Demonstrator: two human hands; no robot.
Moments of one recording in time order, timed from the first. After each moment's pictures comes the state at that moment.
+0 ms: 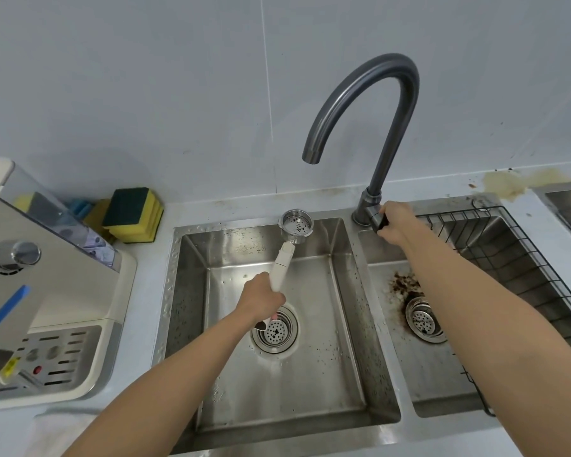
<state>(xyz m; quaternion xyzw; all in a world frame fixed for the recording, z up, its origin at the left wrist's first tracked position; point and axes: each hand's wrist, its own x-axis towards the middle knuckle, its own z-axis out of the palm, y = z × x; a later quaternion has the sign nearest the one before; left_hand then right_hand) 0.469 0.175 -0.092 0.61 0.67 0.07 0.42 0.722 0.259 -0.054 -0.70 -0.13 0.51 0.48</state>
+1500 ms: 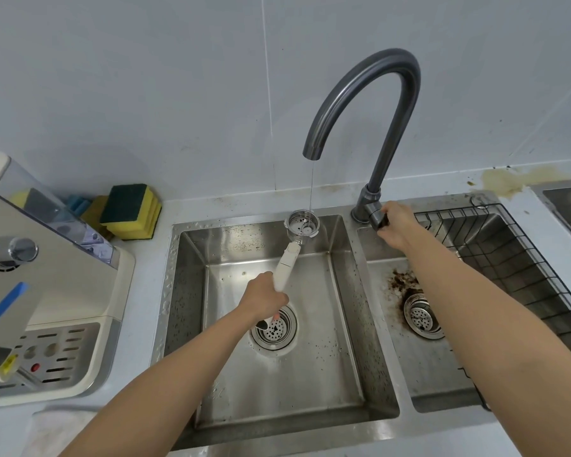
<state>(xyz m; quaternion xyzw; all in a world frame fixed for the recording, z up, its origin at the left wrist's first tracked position) 0.473 0.172 -0.090 0.62 0.65 0.05 0.44 0.722 0.248 -0.055 -0.69 -0.14 0.52 0.48</state>
